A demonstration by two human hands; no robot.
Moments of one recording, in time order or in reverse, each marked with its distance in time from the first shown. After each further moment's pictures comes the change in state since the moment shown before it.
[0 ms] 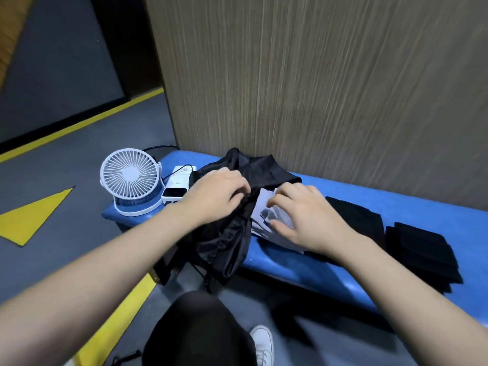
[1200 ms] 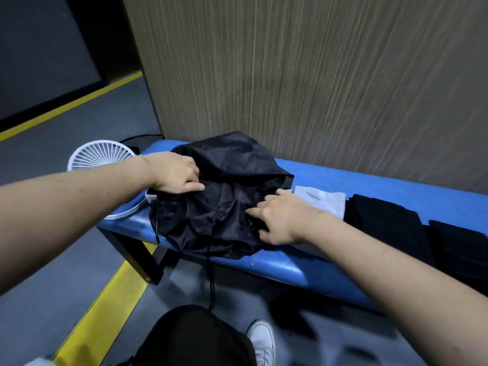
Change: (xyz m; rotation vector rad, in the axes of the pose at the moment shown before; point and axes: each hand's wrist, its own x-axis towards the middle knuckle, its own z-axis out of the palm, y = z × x) left_hand 0.042 -0.137 0.021 0.438 -0.618 0.274; right_hand 0.059 -0.002 0.057 -0.201 -0.514 -0.135
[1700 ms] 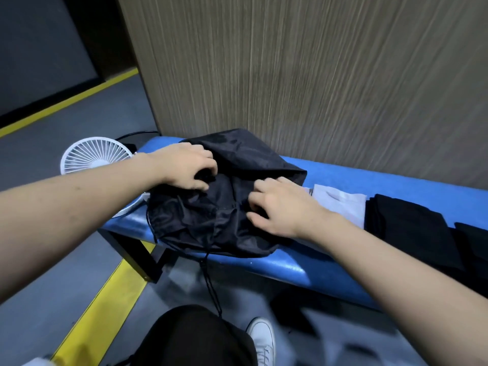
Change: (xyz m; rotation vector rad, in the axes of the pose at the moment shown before) left_hand 0.017 0.012 -0.015 -0.065 0.171 -0.053; right_hand -0.005 0.001 -0.001 0.124 0.333 0.055
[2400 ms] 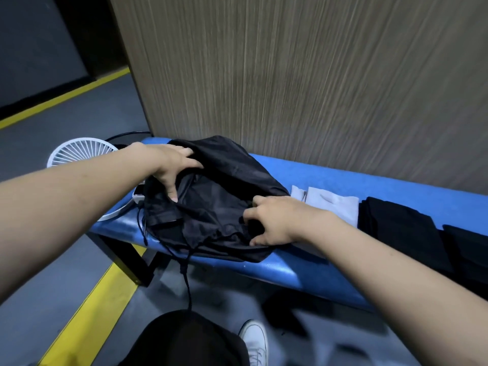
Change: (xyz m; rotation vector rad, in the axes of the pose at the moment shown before) left_hand 0.012 -0.028 0.000 -0.027 -0.419 -0.176; right_hand 0.003 -0.003 -0.010 0.070 -0.456 0.062
